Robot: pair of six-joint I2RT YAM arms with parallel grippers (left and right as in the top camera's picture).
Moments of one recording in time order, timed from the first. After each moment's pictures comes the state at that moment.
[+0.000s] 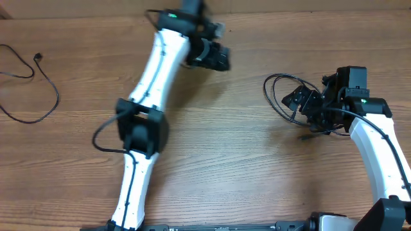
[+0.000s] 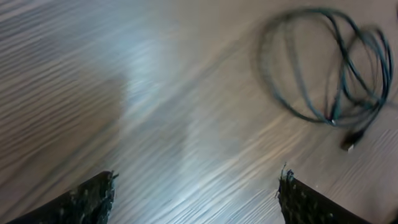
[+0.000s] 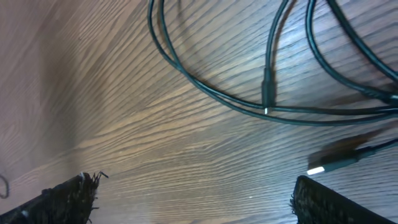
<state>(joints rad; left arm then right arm) -0.39 2.49 2.53 -1.30 0.42 0.01 -0.10 1.45 1.05 -0.79 -0.37 0.47</state>
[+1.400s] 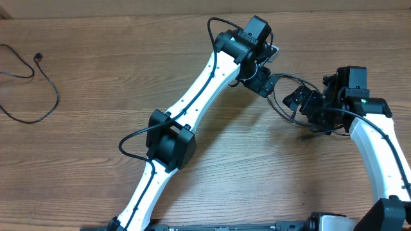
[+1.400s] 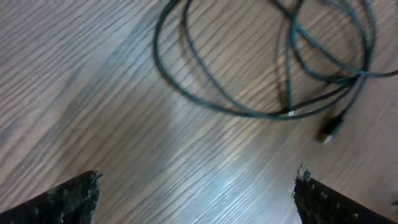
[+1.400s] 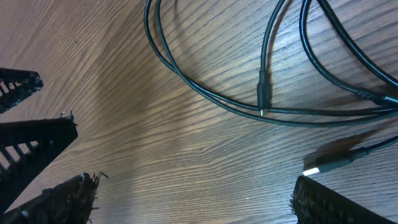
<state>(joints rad) -0.64 2.49 2.53 -1.25 0.29 -0.03 -0.10 1.45 1.05 -0.79 -0.36 0.47</state>
